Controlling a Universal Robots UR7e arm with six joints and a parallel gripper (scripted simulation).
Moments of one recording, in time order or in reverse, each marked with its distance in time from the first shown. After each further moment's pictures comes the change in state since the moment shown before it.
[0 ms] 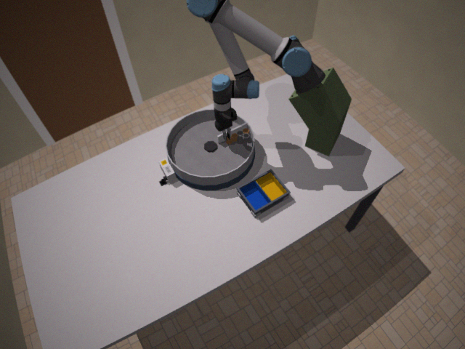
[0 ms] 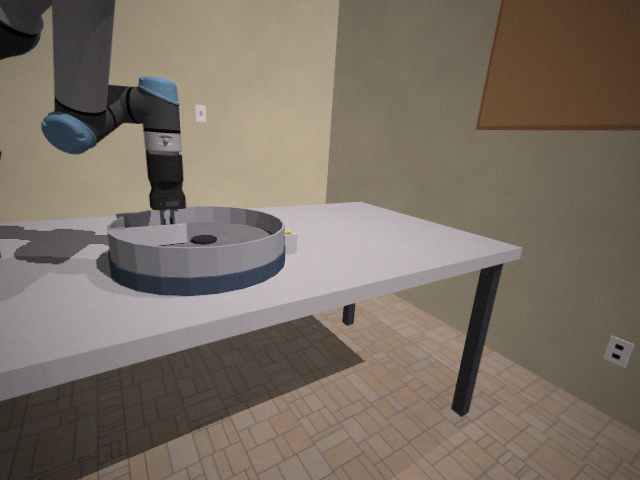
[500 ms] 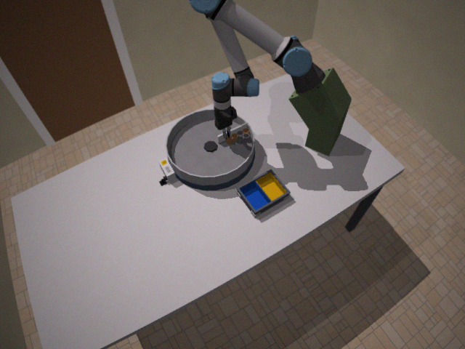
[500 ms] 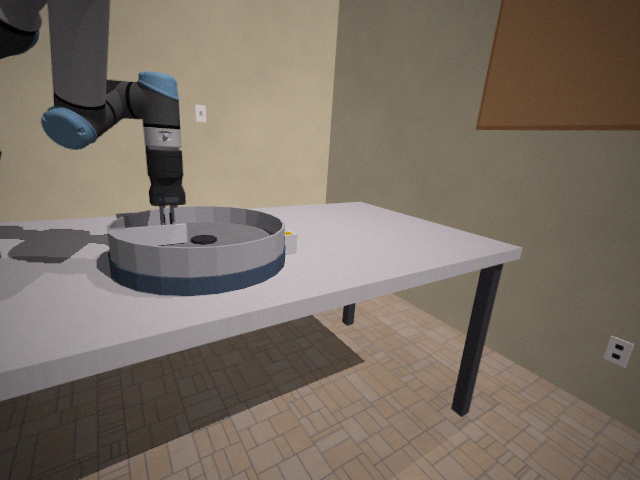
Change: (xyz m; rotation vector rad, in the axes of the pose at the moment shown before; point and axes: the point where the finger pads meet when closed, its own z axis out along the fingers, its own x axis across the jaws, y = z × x) arm 0.000 0.000 -0.010 0.000 -0.002 0.001
